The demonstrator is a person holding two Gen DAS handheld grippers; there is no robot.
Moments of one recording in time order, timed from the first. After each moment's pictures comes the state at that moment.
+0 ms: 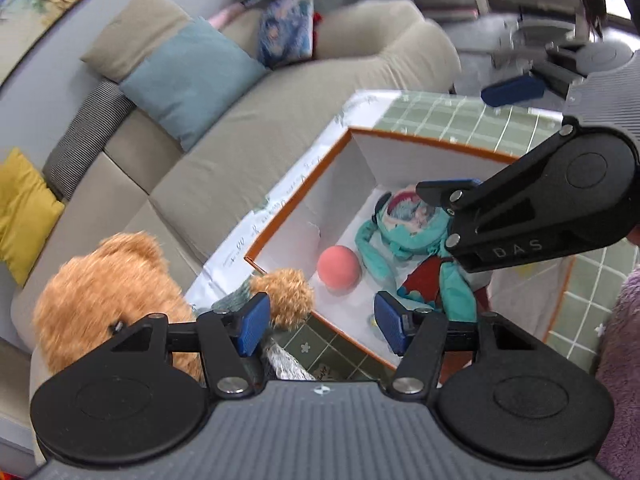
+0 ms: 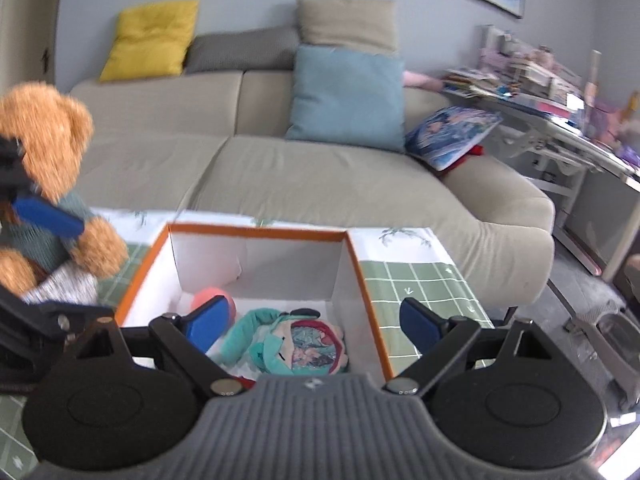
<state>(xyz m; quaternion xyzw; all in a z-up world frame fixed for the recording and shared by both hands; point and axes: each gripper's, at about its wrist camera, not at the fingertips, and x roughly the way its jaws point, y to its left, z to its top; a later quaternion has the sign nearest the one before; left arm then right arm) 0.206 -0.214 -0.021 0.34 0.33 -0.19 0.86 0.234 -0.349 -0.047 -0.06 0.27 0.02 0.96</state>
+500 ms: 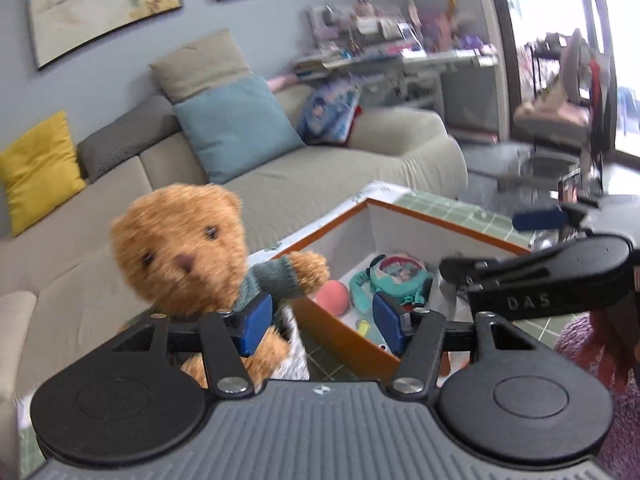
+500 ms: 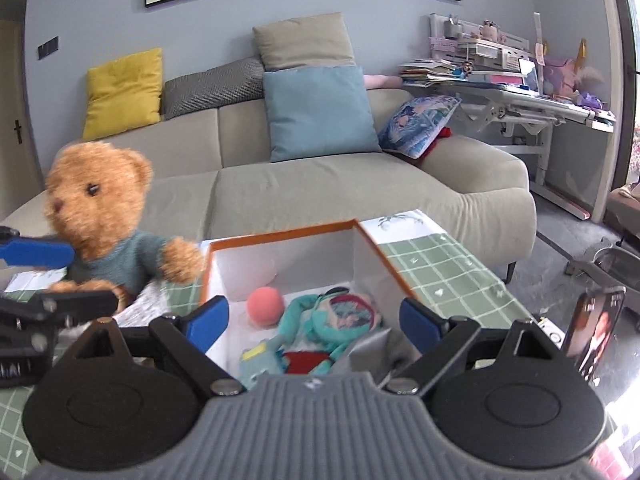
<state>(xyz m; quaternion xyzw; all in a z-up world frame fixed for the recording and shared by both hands) 0.127 -0.125 0.006 0.17 0.24 -0.21 0.93 0.145 -0.309 -0.034 0.03 0.25 -0.02 0.97</state>
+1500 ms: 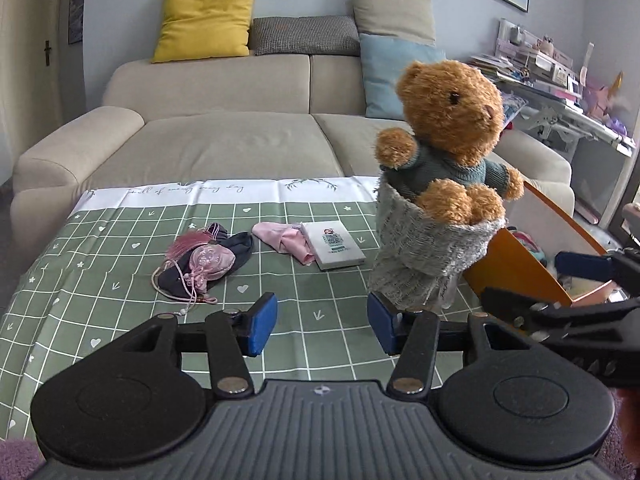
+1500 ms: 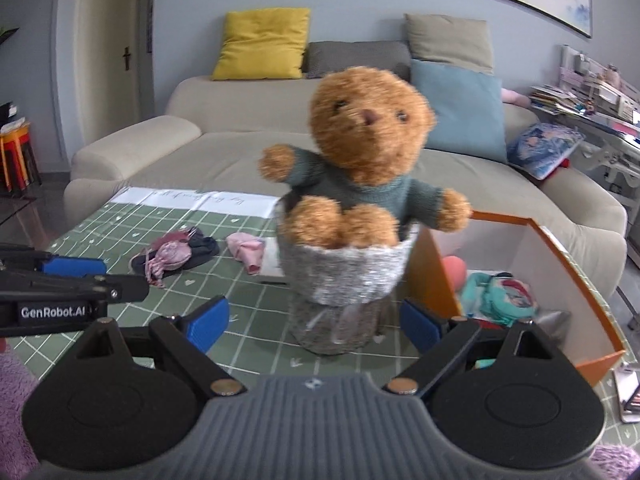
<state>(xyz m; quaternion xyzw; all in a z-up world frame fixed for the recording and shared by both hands) 0.066 0.072 -0.045 -0.04 0.31 -0.03 0.95 0.089 -0.121 -0.053 -0.06 0.28 0.13 0.95</state>
